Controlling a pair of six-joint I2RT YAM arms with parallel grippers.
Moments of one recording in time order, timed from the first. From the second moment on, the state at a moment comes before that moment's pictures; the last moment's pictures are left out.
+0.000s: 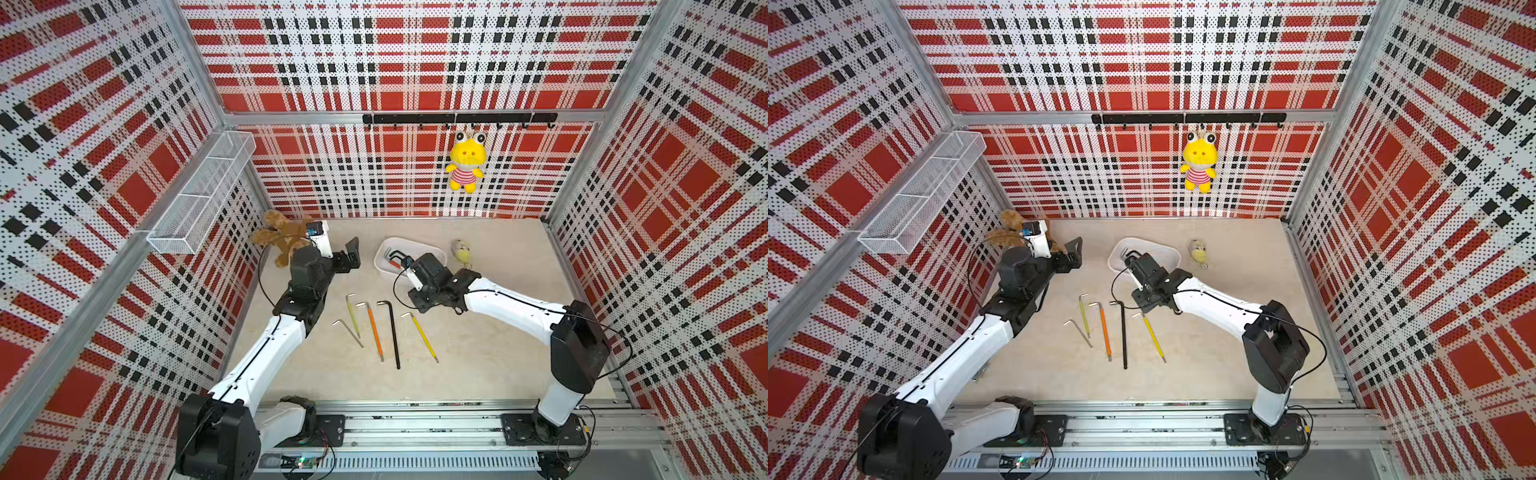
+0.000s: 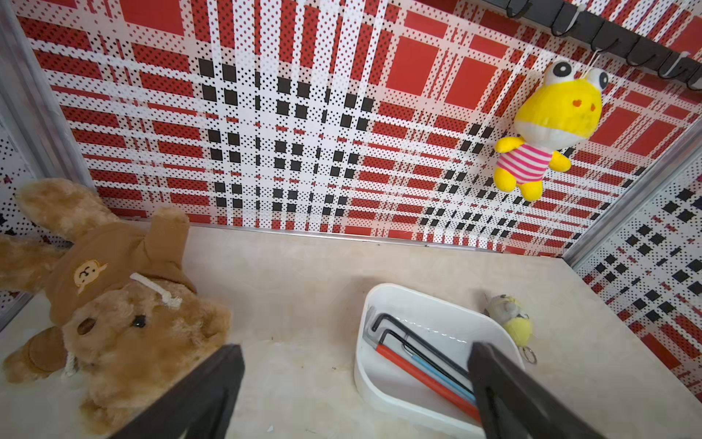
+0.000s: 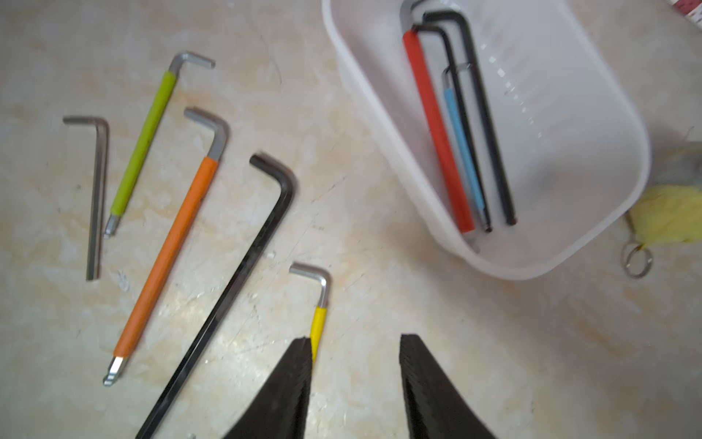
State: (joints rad) left arm -0.22 1.16 0.83 0.17 -0.02 -0.25; right arm 0.83 1.74 1.34 -0.59 0.15 0.09
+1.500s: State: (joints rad) left arm -0.23 1.17 0.83 0.17 -0.03 -0.25; right arm 0.91 1.98 1.37 -0.84 0.06 0.49
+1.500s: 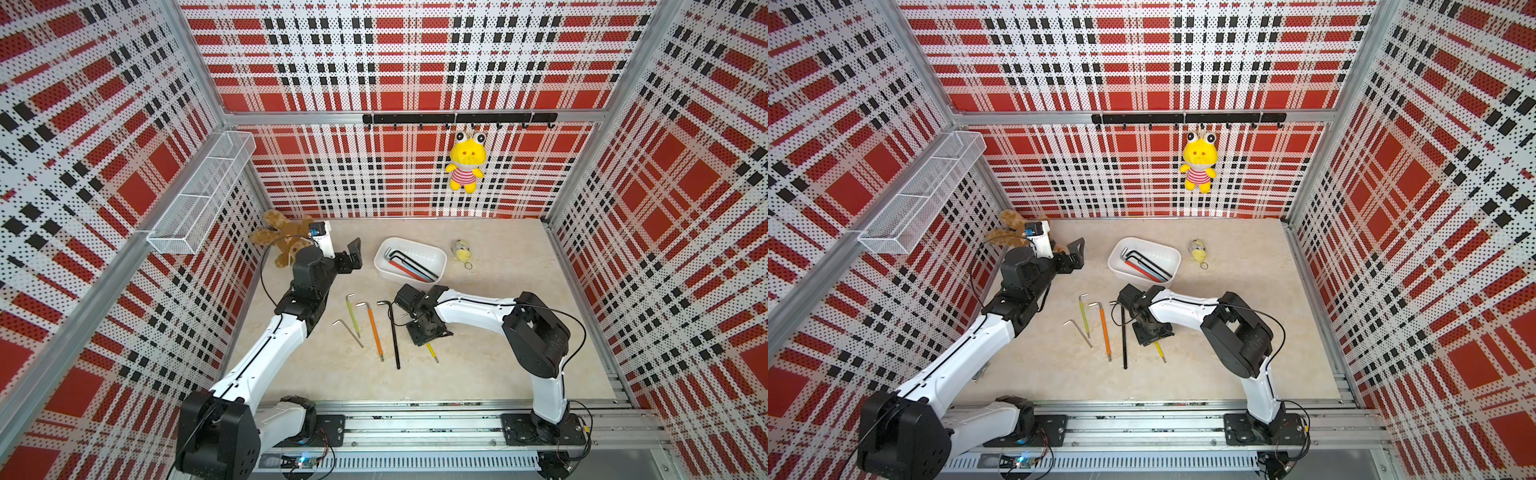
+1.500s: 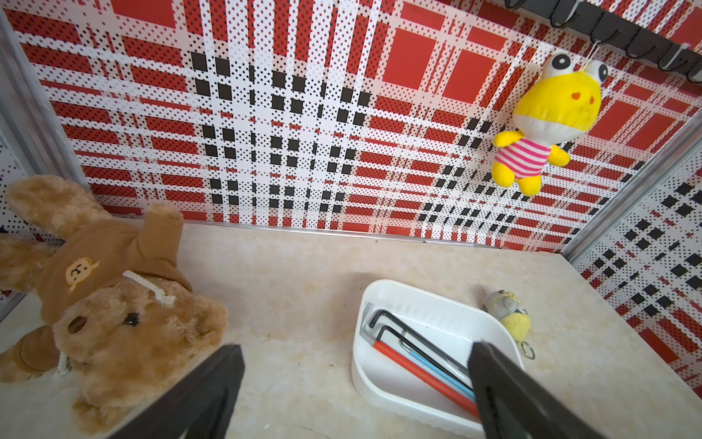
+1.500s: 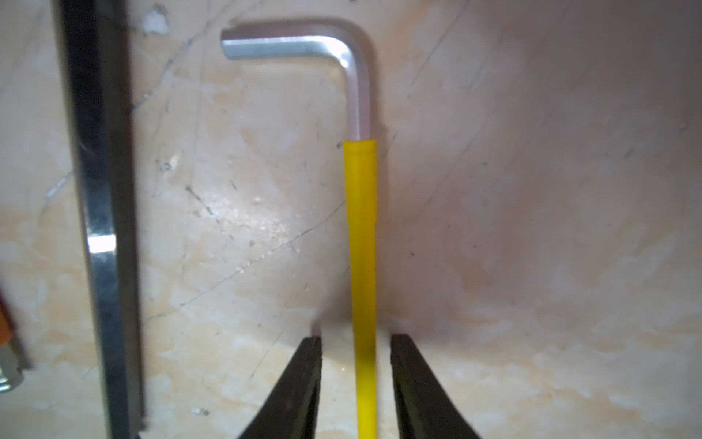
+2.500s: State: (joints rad) left arm -0.23 1.17 0.83 0.17 -0.04 -0.25; right arm 0.91 1.98 1.40 -0.87 0.06 0.43
